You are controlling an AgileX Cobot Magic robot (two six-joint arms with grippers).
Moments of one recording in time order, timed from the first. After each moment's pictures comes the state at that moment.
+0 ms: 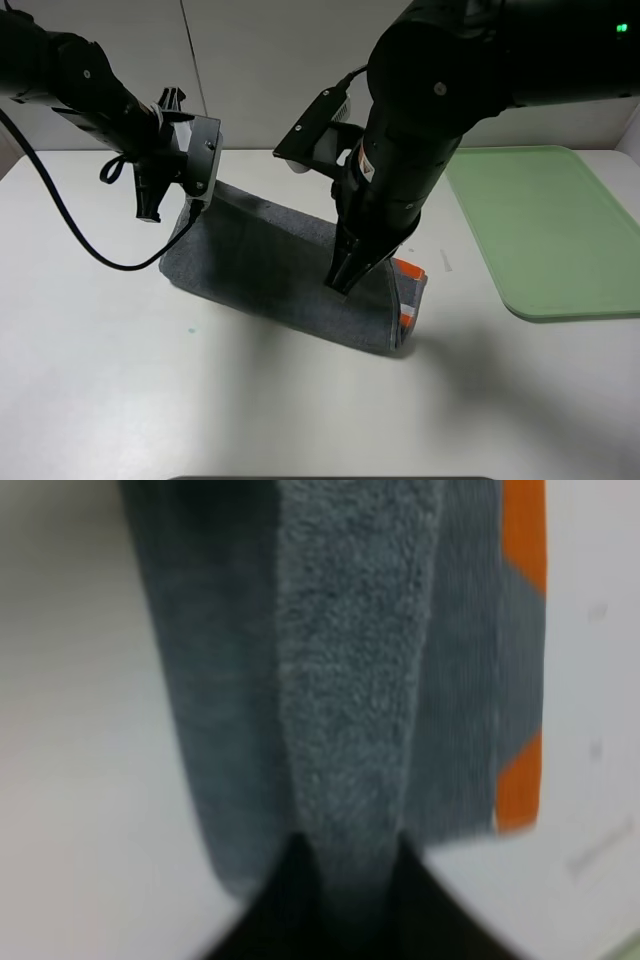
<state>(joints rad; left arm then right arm) -0.32 1.84 -1.11 0.01 0.20 1.44 0.89 1.69 -1.16 -0.23 0.87 0.00</state>
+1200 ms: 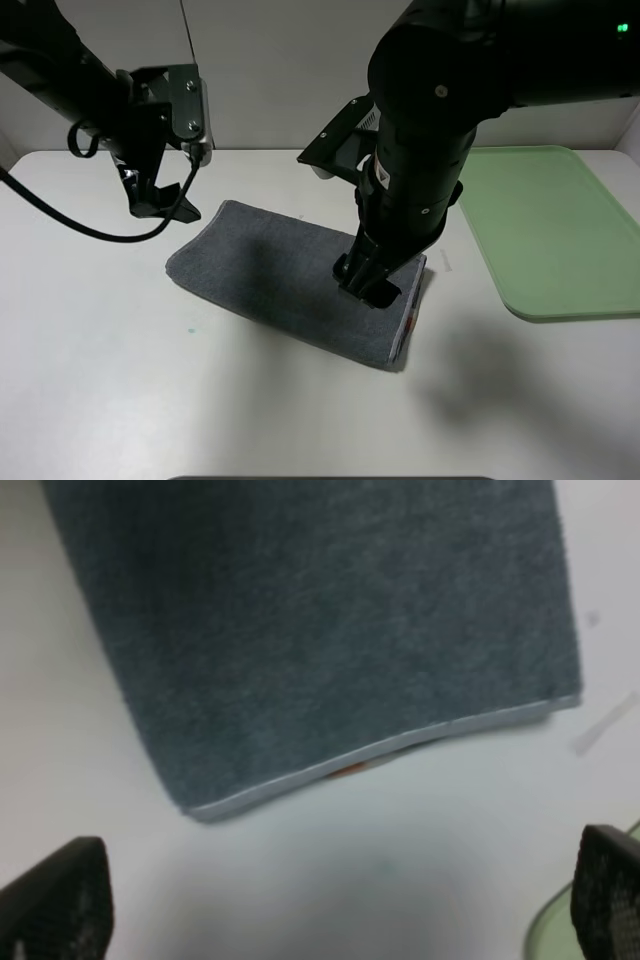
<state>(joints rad) -0.32 1.64 -1.11 -0.21 0.54 1.21 0.89 1.69 -1.16 -0.25 0.99 0.11</state>
